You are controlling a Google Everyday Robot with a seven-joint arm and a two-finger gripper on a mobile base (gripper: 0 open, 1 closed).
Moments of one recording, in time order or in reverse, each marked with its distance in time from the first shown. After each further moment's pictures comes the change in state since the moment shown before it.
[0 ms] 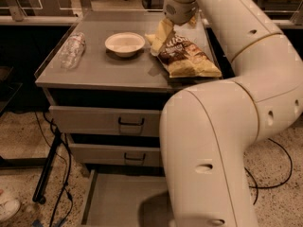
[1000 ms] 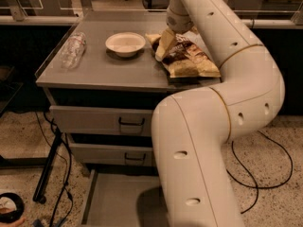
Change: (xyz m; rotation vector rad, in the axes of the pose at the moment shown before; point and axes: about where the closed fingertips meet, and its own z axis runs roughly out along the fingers) arm -0.005 -0.038 0.051 0.063 0.031 0.069
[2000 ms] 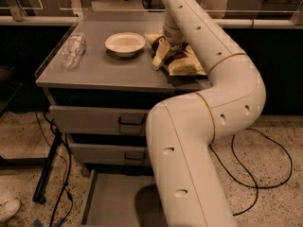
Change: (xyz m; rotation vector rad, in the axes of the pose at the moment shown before) arm -0.011 -0.001 0.060 0.004 0.046 -0.015
